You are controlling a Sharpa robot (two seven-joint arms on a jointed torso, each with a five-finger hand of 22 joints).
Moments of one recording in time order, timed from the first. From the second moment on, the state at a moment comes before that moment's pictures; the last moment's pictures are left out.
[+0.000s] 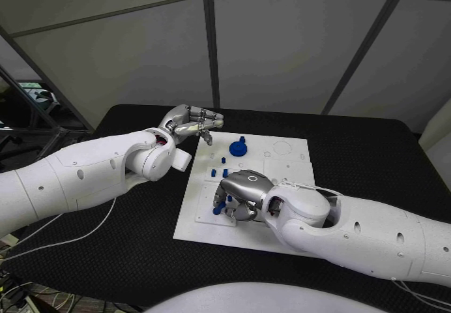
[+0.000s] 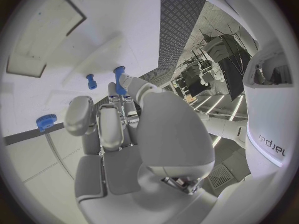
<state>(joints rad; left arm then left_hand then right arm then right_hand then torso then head) 1.13 -0.81 0.03 1.39 -0.27 -0.29 0.27 1.35 -0.17 0.40 0.03 0.14 0.98 0.19 0.09 0.07 1.03 0.12 0.25 0.09 1.21 0.03 0.93 0.50 0.20 1.21 0.12 0.52 0.85 1.03 -0.57 -0.05 1.69 -1.74 -0.22 -0.23 1.47 -0.11 0.49 -0.03 0.17 1.15 0.13 0.11 0.08 1.19 0.09 0.23 0.09 1.47 -0.01 1.32 1.08 0.10 1.31 0.09 1.30 1.16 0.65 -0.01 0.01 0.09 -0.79</state>
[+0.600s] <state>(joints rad) 1.13 -0.81 0.03 1.39 -0.27 -0.28 0.27 1.35 -0.17 0.40 0.03 0.14 0.98 0.19 0.09 0.07 1.03 0.12 0.25 0.09 1.21 0.03 0.93 0.50 0.20 1.21 0.12 0.52 0.85 1.03 -0.57 -0.05 1.71 -1.79 -0.20 -0.28 1.47 -0.11 0.49 -0.03 0.17 1.15 0.13 0.11 0.08 1.19 0.09 0.22 0.09 1.47 -0.01 1.32 1.08 0.10 1.31 0.09 1.30 1.16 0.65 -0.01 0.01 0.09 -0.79</state>
